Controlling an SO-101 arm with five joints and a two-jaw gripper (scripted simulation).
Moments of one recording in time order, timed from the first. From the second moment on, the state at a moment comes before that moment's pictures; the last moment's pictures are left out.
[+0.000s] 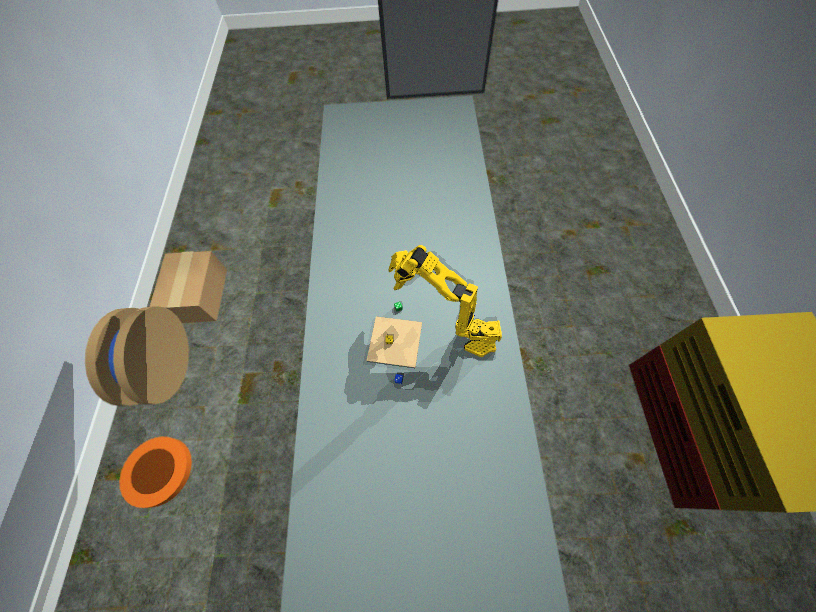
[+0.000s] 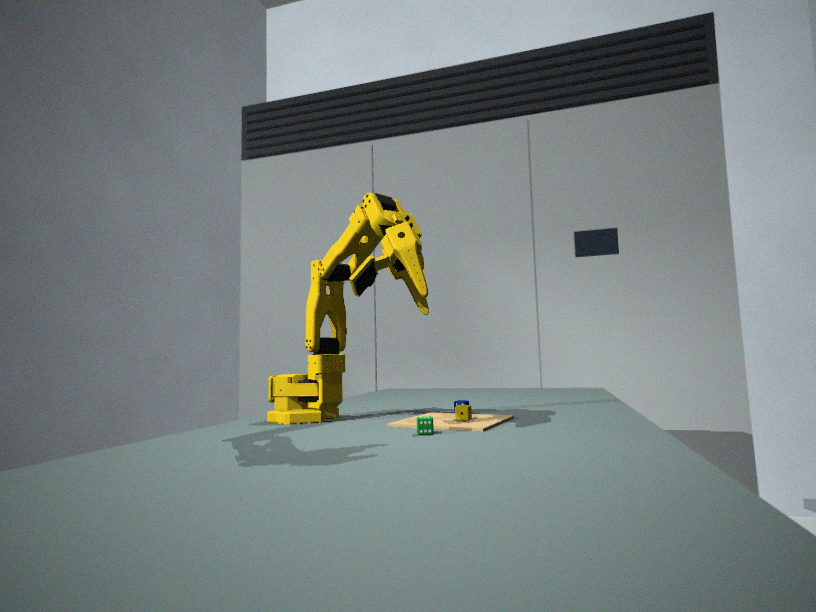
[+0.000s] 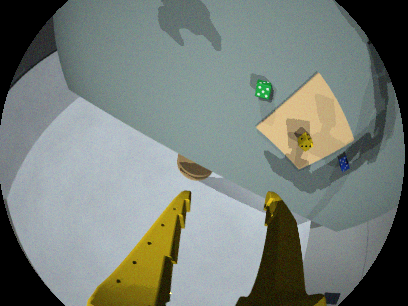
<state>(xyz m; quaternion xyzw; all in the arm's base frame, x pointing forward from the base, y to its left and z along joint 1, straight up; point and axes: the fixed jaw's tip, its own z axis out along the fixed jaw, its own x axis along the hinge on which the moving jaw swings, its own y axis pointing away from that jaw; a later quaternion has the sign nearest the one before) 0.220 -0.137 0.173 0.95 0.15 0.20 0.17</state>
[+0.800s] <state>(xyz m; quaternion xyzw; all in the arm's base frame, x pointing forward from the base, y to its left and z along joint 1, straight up) 0.225 -0.140 0.102 0.98 0.15 0.09 0.07</state>
